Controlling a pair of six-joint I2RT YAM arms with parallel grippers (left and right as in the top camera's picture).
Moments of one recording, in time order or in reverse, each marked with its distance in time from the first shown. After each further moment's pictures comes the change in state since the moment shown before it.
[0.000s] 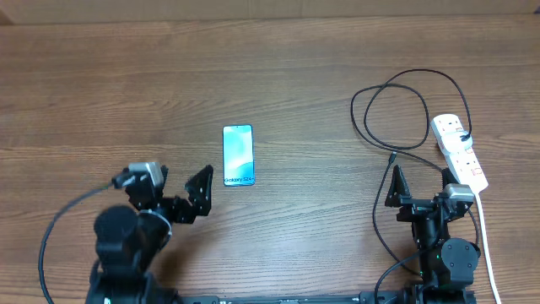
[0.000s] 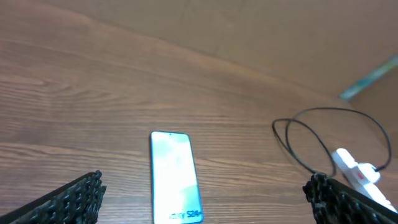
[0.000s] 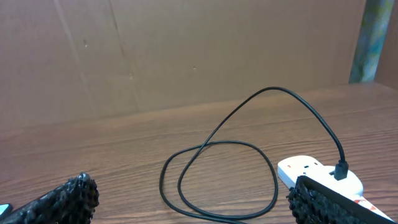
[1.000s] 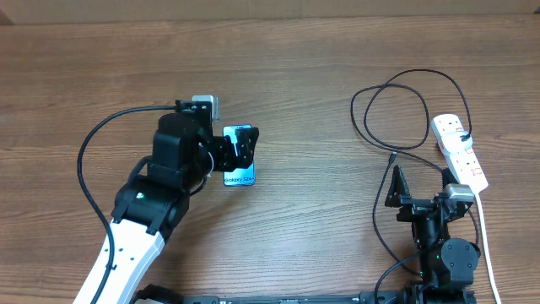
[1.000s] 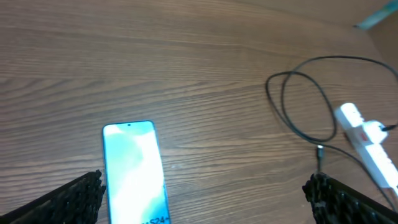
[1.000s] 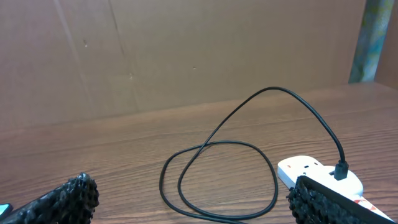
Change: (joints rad) left arm -0.304 0.653 0.425 -0.058 -0.158 0.000; right arm 0.000 0.000 0.000 0.000 0.000 0.000
